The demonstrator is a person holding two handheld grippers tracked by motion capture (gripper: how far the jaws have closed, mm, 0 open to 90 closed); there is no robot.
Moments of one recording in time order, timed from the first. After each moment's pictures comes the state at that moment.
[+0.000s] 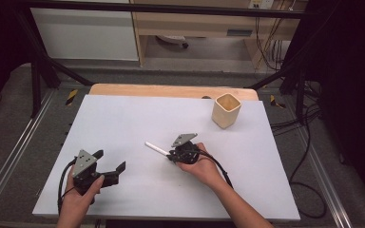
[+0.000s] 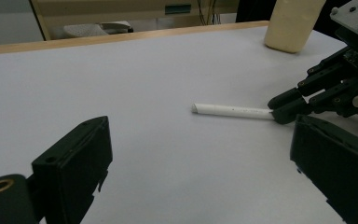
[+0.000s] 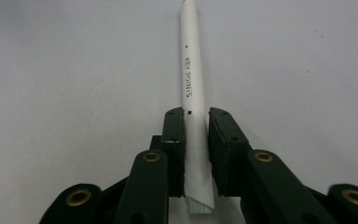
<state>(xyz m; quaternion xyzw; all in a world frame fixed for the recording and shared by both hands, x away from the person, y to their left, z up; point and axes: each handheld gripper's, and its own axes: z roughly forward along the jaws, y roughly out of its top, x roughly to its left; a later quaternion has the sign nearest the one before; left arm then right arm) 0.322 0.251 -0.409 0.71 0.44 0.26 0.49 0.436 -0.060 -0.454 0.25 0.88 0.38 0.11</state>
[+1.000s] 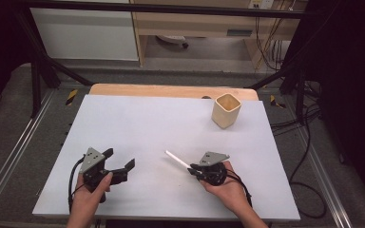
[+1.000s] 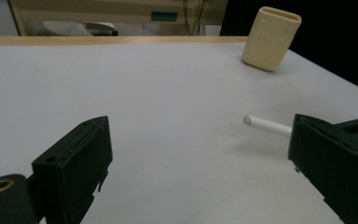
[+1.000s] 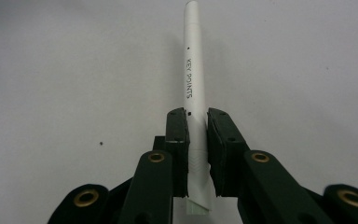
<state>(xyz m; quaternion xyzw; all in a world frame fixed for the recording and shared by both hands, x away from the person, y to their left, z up) 0.329 0.224 -0.408 0.68 0.45 0.22 0.53 0.360 -0.135 -0.443 0.27 0.86 0.41 0.15</state>
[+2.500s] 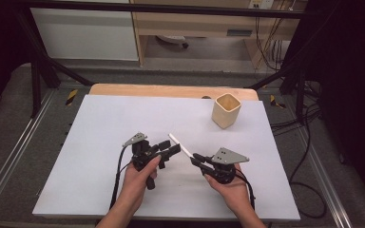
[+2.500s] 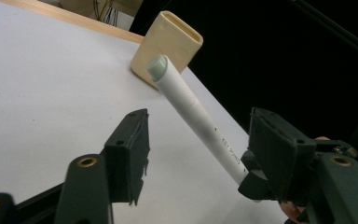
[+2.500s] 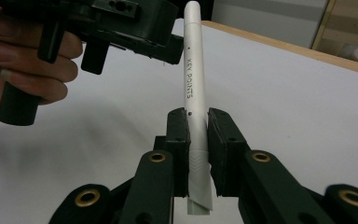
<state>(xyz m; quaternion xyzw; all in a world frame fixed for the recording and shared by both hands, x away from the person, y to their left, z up) 0.387 0.117 -0.412 0.64 0.44 -0.01 0.63 0.353 -0.150 -0.418 0.28 0.77 0.55 0.17</state>
